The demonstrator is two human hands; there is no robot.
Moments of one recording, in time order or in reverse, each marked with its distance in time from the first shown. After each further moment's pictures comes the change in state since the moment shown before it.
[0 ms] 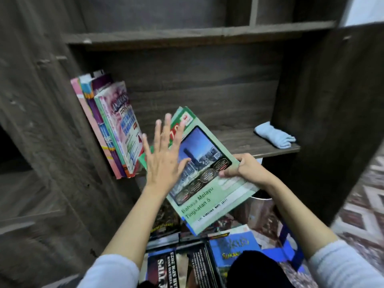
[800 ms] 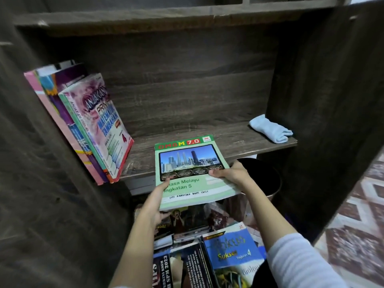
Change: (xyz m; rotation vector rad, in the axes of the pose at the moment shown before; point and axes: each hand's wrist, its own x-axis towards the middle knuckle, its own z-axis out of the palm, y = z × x) left_hand -0.051 -0.008 0.084 -1.251 -0.703 -1.470; right_hand 0.060 0.064 0.005 -0.007 0.348 0.481
